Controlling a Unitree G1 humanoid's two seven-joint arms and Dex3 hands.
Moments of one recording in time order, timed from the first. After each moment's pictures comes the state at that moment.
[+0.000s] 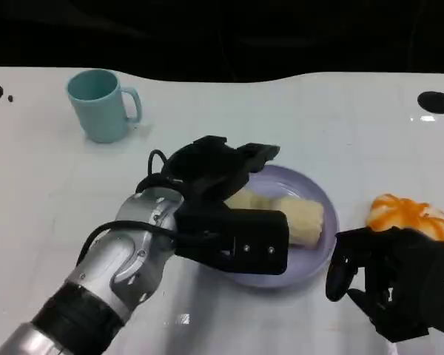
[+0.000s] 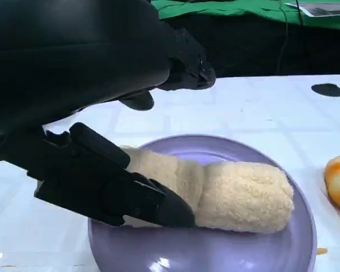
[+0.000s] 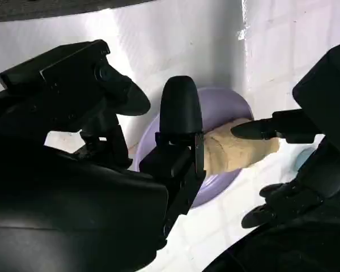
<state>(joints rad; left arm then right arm) -0.61 0.15 -0.55 0.33 0.75 0.07 -0.20 0.04 -0.42 0.21 -0.61 -0.17 0.59 0.41</state>
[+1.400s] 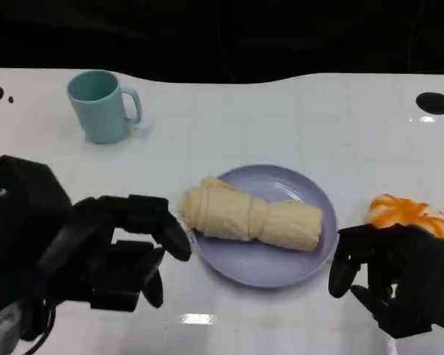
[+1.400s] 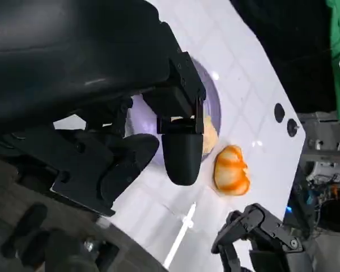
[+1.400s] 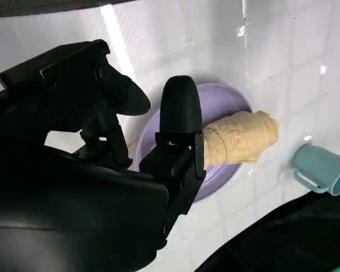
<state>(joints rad) -0.05 0.31 0.04 -0.62 -0.20 0.87 -0.54 0.04 -0.43 0.19 -0.60 -0.17 0.57 0.41</state>
